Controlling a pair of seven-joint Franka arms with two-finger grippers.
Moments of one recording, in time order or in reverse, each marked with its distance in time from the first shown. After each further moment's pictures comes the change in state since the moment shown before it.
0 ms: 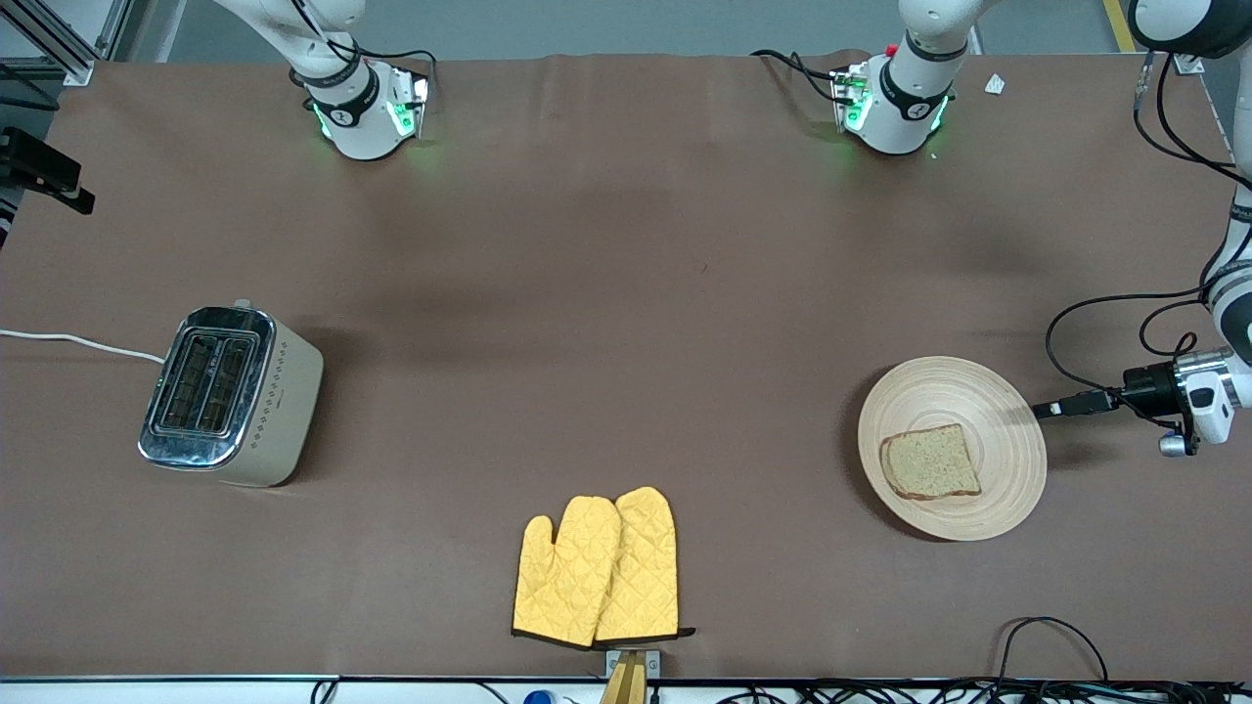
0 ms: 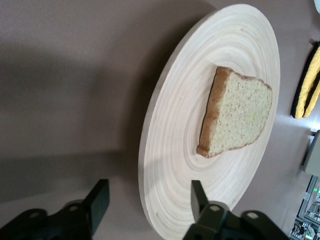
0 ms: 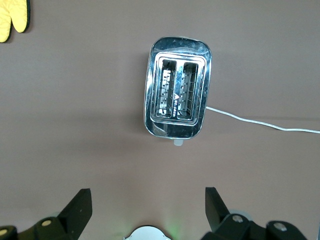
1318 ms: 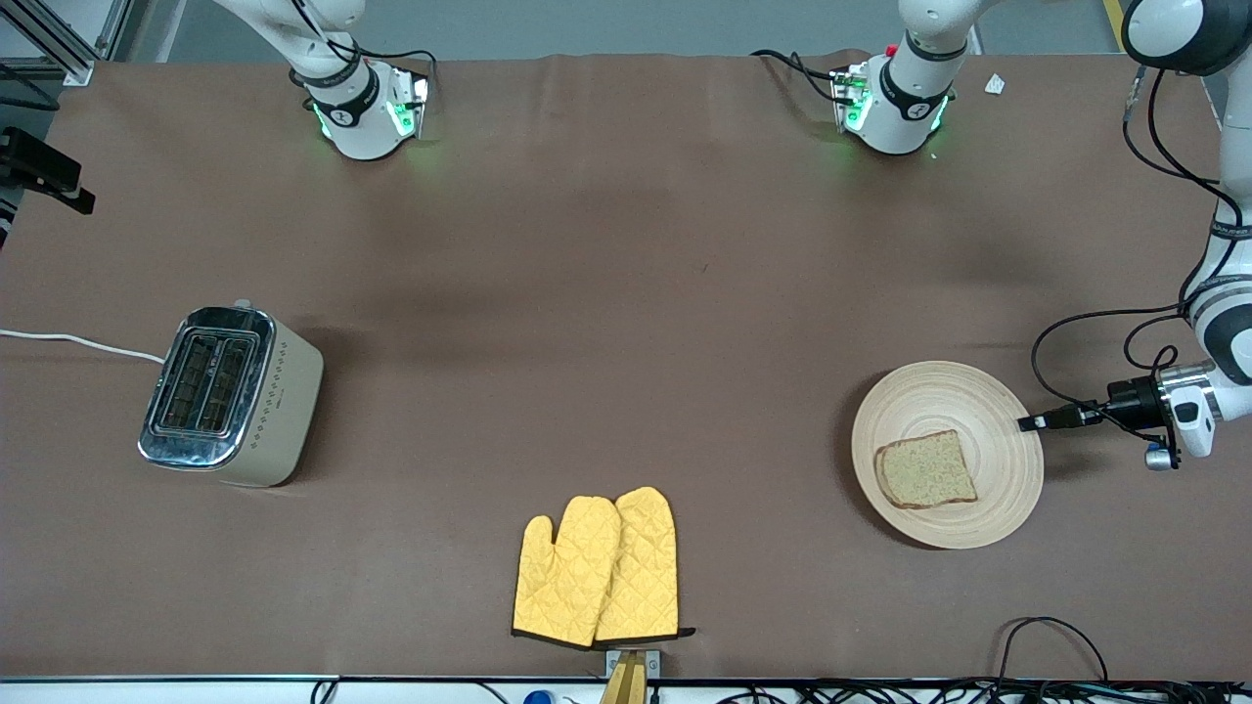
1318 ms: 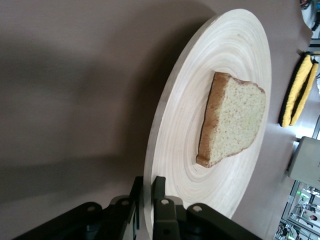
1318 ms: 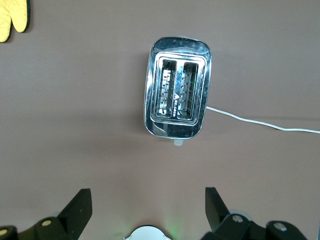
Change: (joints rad) left arm -0.008 0.043 -0.037 0.034 -0.041 -0.004 -0.022; right arm 0.000 0.000 0.000 0.000 0.000 0.000 0.000
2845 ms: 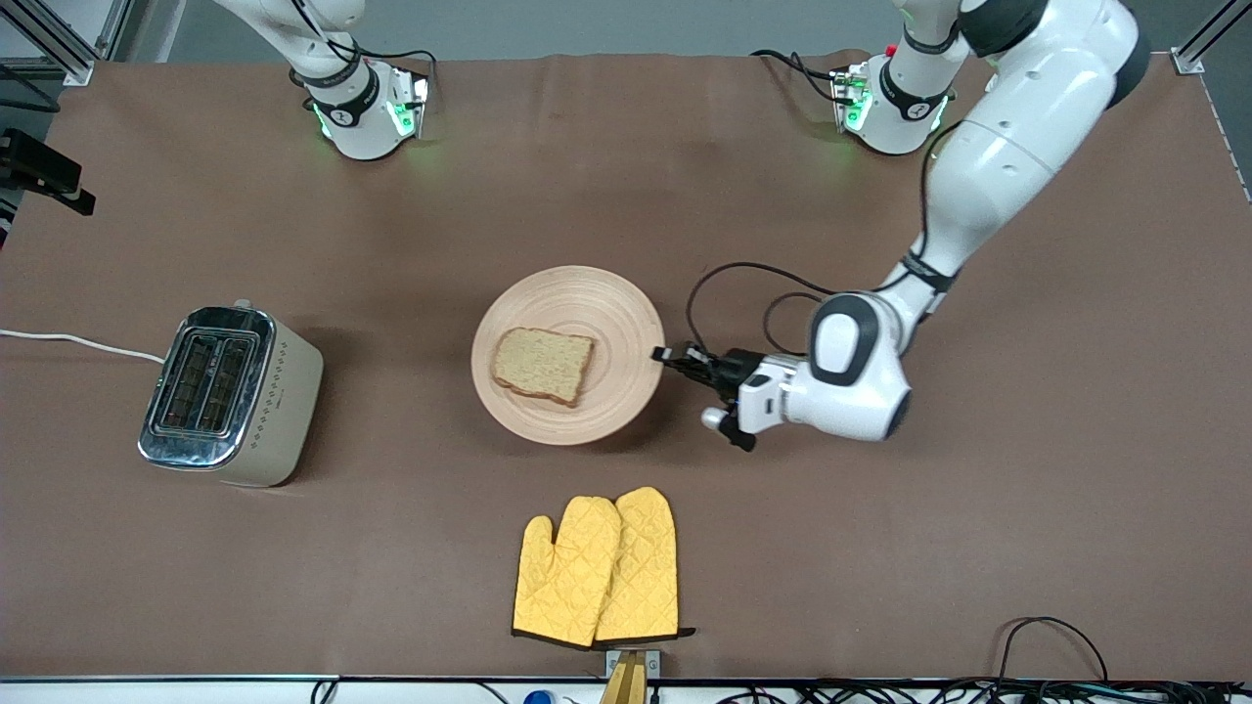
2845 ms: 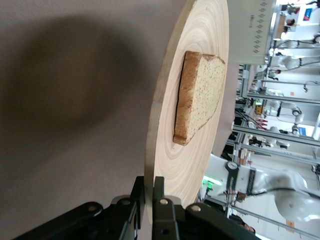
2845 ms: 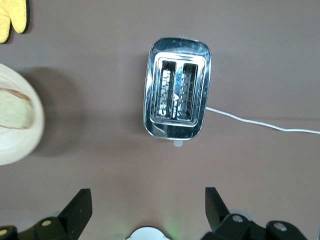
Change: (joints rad) left arm -0.669 0.056 -0.306 -0.013 -0.196 0.227 -0.095; right arm 0.000 0.004 -0.002 -0.009 0.000 0.023 0.001
